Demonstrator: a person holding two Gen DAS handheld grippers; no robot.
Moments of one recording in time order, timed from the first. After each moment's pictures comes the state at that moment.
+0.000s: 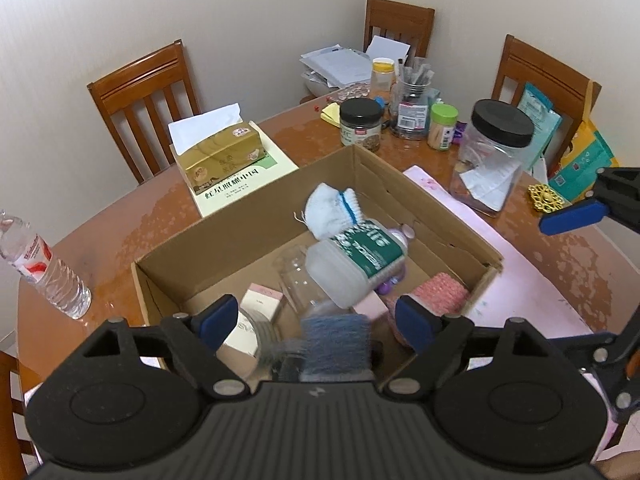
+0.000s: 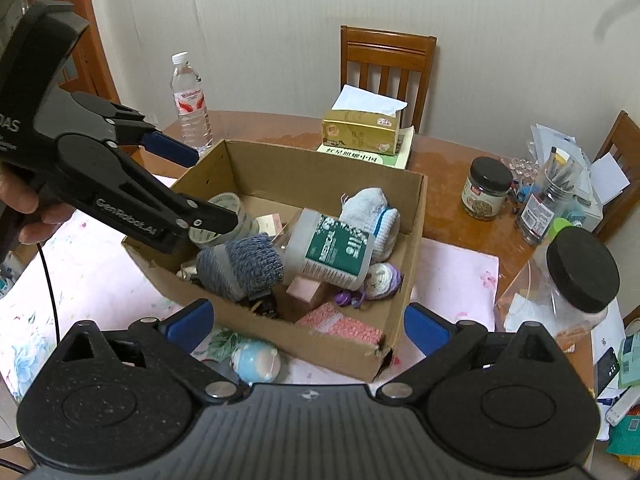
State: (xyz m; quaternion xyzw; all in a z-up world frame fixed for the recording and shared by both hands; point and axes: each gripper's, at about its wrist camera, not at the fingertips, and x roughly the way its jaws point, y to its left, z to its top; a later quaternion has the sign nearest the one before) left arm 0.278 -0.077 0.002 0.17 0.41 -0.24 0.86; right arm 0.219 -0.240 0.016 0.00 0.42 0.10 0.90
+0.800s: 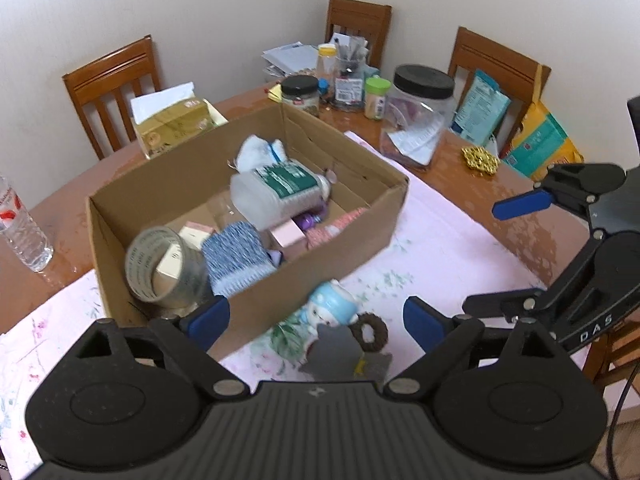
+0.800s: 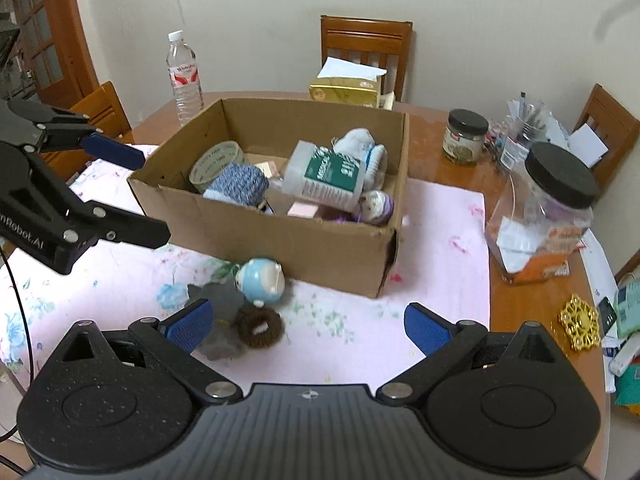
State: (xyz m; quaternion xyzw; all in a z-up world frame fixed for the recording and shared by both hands) left arm 0.186 -0.077 -0.029 0.15 0.41 -0.29 0.85; right arm 0.141 -0.235 -0.027 0.01 0.42 0.06 0.91
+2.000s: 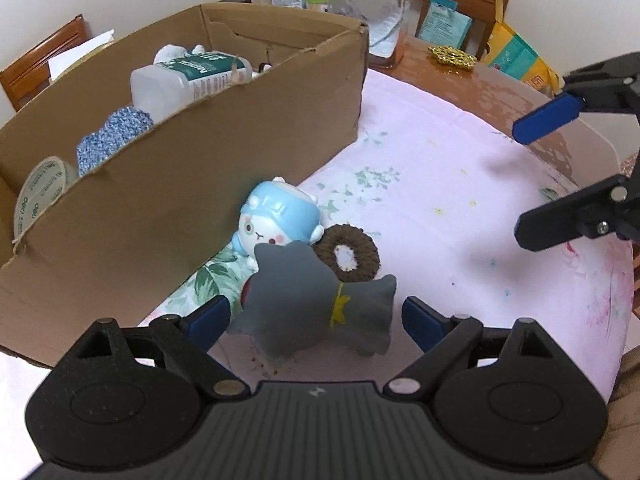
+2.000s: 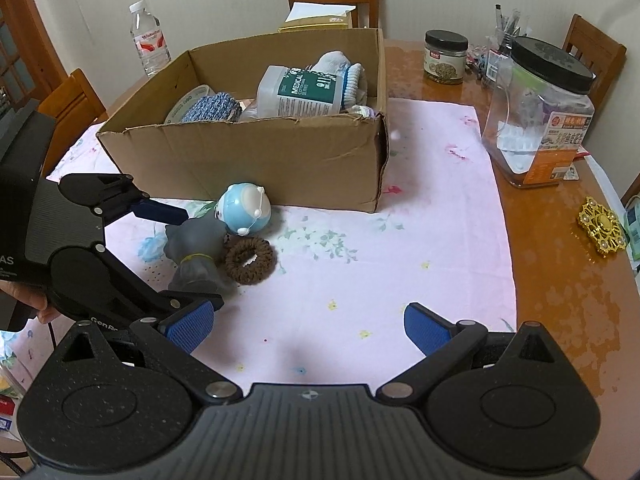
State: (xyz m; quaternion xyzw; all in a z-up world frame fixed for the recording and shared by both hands) left arm 0.185 -0.097 -0.146 0.21 0.43 -0.35 0.81; right arm 0.131 -0.242 -0.078 0.06 0.47 0.04 0.88
